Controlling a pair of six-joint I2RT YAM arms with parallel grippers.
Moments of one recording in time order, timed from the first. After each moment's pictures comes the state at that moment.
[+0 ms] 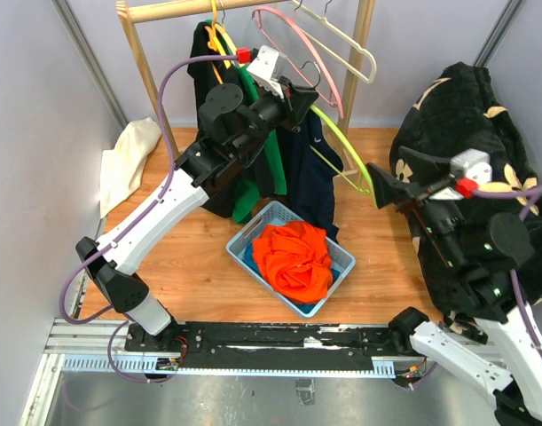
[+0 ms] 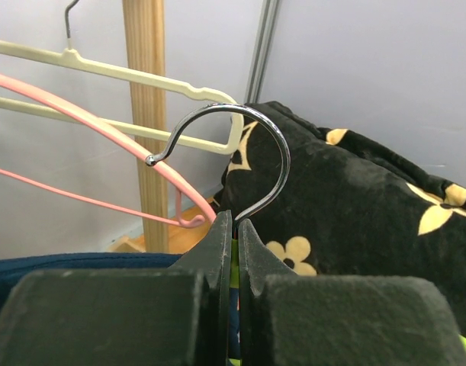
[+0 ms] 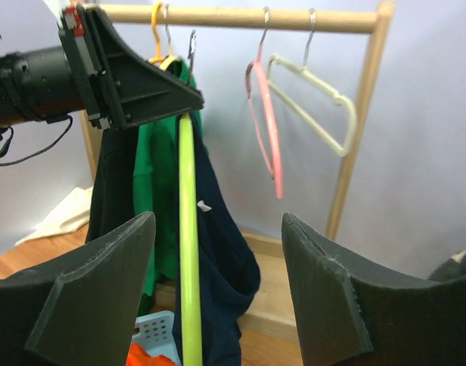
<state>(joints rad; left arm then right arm) -0.76 1.59 1.82 0.00 0.02 -0.17 0.61 0.61 1.10 -0.11 0.09 -0.07</state>
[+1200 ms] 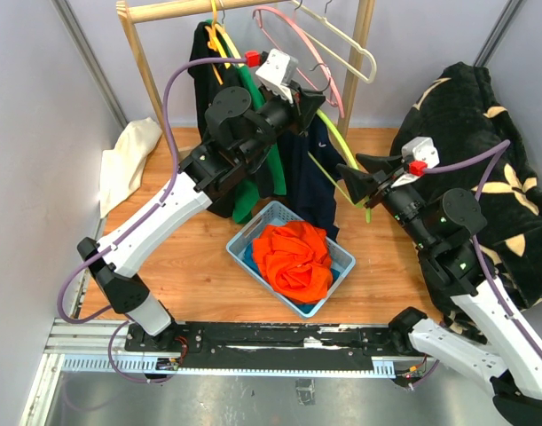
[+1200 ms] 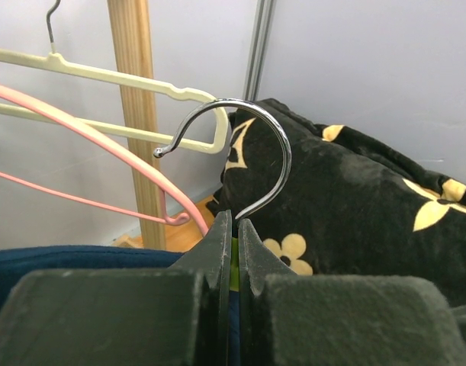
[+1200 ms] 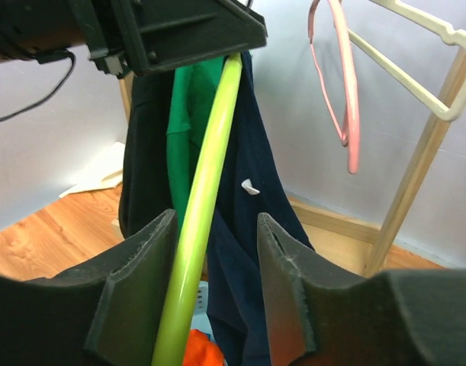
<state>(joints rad) -0.82 1.59 1.86 -0.04 -0.04 -0.13 0.62 0.76 1.05 -0.06 0.00 0.01</state>
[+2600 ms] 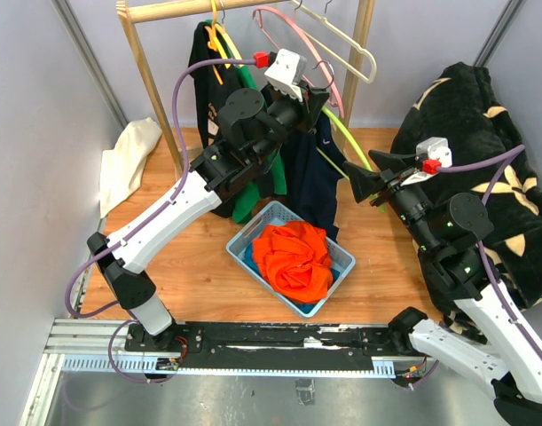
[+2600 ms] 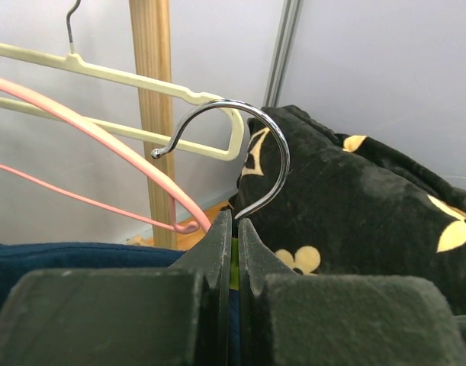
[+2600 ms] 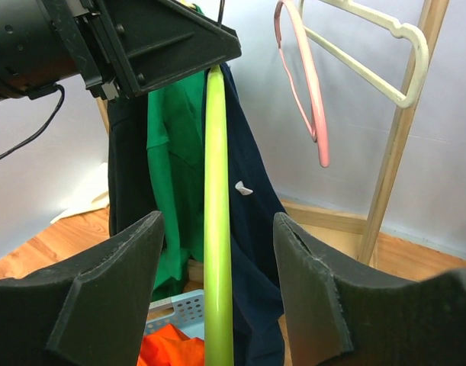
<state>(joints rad) -0.86 1.65 1.89 -0.02 -0.16 -0.10 0.63 0.74 1.05 -0.05 0.06 0.06</state>
